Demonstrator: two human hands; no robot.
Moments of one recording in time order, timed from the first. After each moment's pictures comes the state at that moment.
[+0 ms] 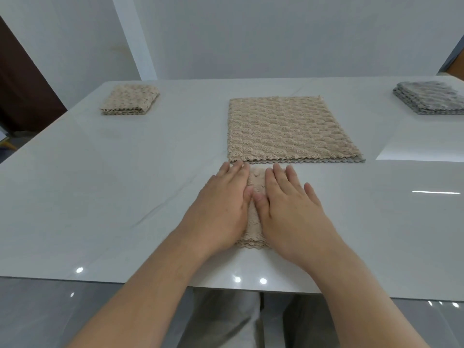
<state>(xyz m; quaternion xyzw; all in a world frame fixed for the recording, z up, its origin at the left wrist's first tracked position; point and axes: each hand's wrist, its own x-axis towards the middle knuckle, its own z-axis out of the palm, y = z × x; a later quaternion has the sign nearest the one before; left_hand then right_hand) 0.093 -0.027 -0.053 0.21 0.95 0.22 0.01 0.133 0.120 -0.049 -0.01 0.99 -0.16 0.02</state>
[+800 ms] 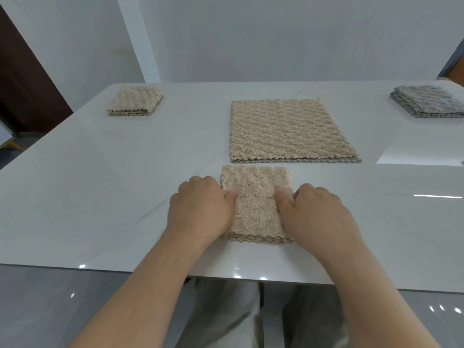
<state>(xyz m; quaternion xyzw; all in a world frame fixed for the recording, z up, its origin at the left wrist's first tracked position) 0.104 -0.042 -0.044 0.02 0.99 0.14 -0.04 0.149 0.136 -0.032 0.15 0.97 -0.16 0.00</state>
